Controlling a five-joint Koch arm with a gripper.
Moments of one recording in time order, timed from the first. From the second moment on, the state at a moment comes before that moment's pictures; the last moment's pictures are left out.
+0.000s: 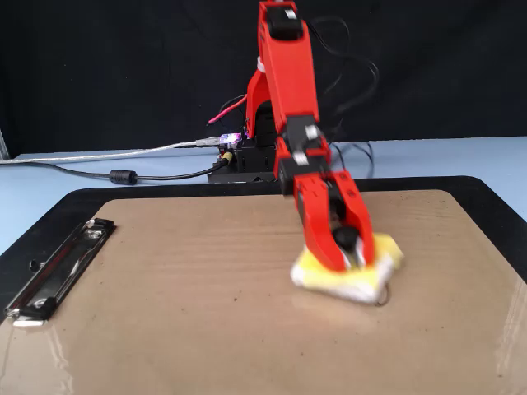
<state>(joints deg) -18.9 81.2 136.7 -27.2 -95.5</state>
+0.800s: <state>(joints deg) -23.0 72.2 110.2 -8.3 -92.1</state>
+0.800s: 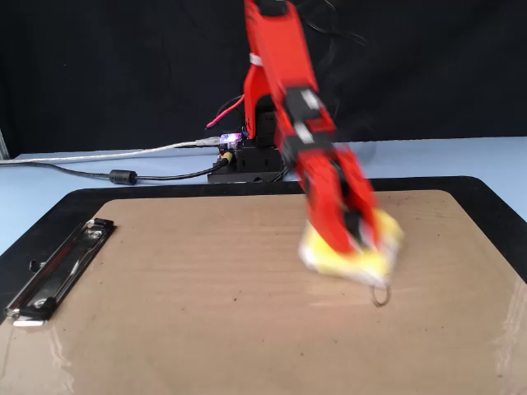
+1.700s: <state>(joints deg) -33.2 101.6 141.0 -1.2 -95.7</state>
